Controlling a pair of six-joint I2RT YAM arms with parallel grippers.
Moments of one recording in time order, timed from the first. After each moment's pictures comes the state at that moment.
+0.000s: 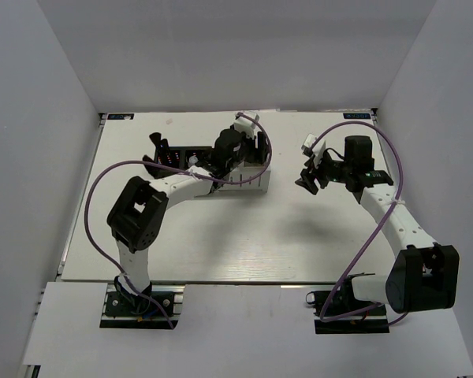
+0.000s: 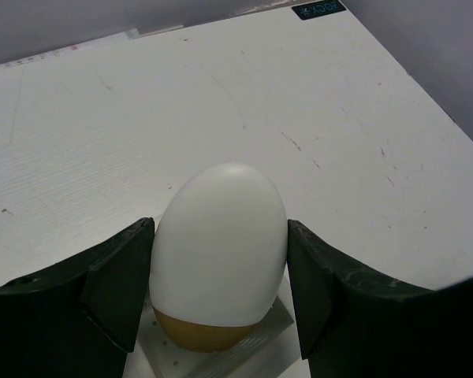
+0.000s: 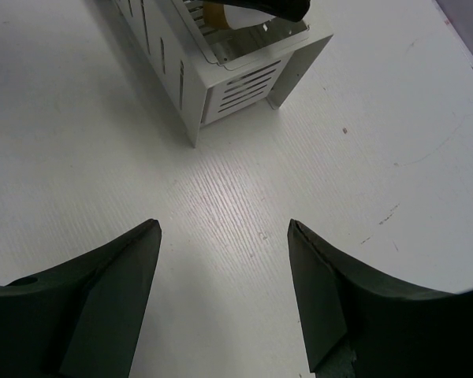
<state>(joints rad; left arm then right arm) -0.68 1.90 1.31 0.39 -0.02 -0.23 0.15 1.28 0.96 -0.34 -0.72 -0.71</state>
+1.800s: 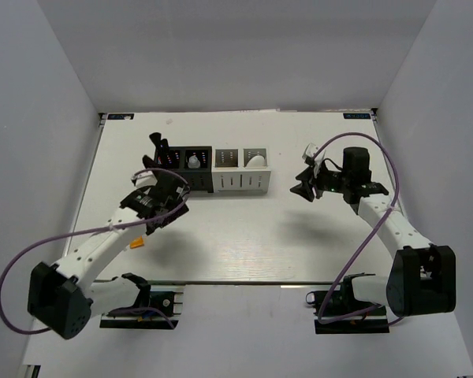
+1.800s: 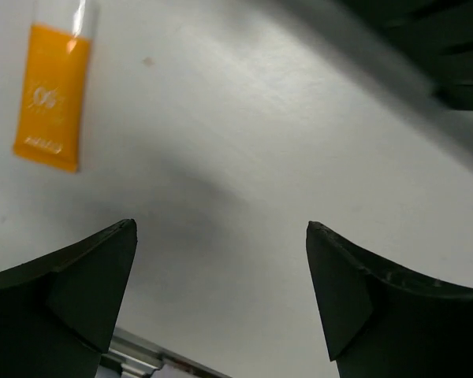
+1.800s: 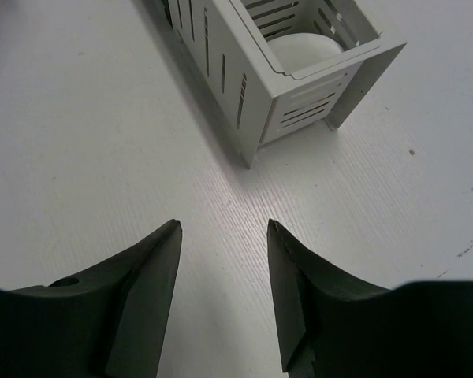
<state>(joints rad) -0.54 1.09 0.89 -0.86 -0.50 -0.98 0.15 1.25 0.81 -0.17 -0.87 -0.59</state>
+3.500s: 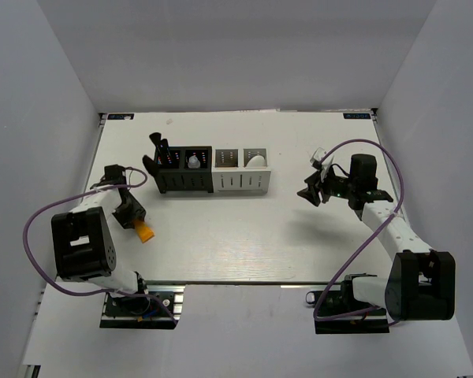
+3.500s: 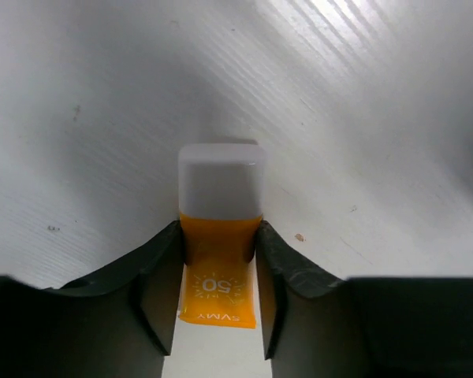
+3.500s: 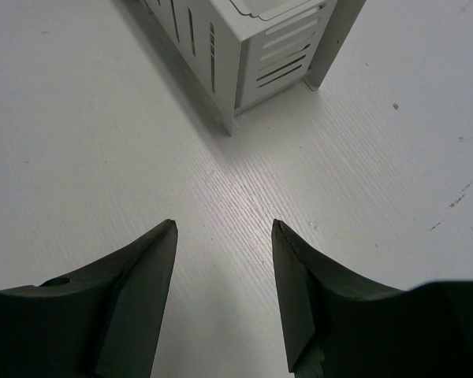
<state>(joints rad) 0.19 1.53 0.82 -0.57 -0.10 -0.52 0.07 1.22 0.72 -0.13 -0.85 -0.59</state>
